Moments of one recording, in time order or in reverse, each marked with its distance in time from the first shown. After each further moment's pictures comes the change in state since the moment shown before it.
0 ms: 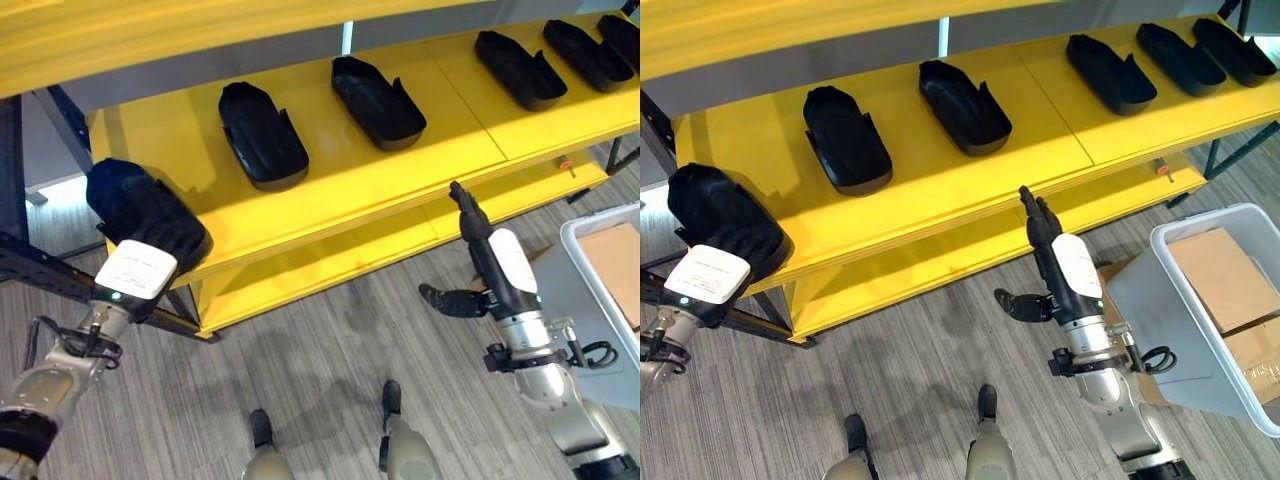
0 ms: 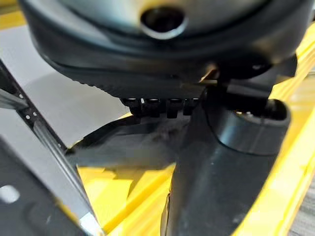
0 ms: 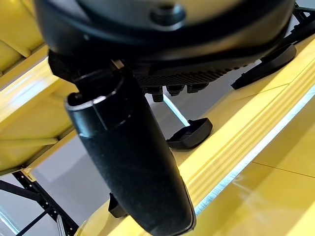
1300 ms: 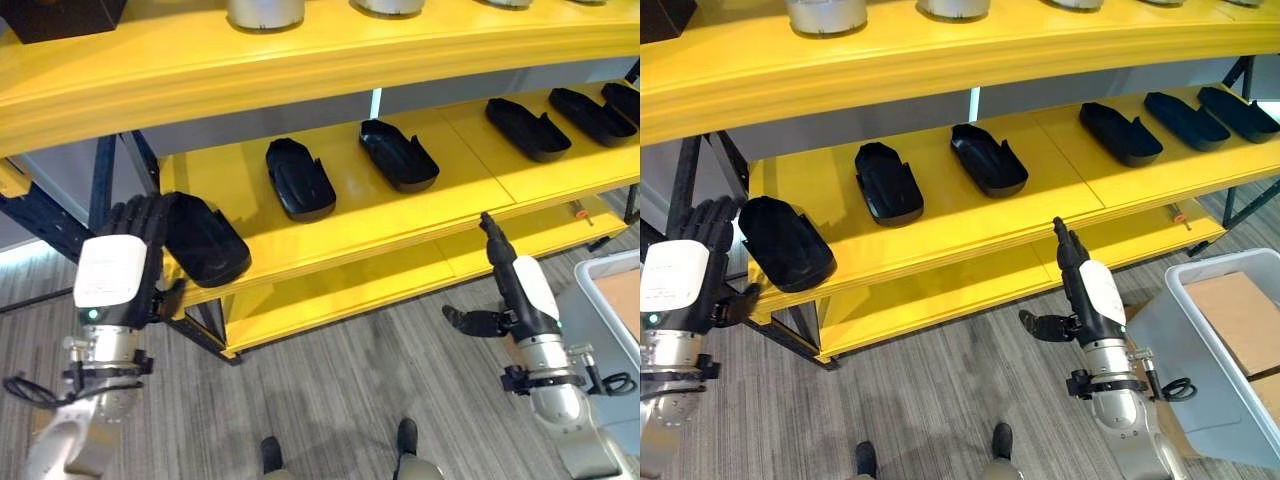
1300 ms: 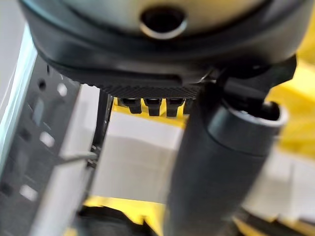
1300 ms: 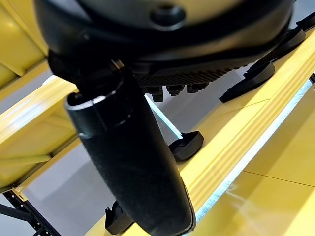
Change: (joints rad) left arm 0.332 -0.407 0.456 -0.576 -0.372 -0.057 -0.051; right arm 0.125 0.067 -0.116 -0.006 0.000 0.074 0.058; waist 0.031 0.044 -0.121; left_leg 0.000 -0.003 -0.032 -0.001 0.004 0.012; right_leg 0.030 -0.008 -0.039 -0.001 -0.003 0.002
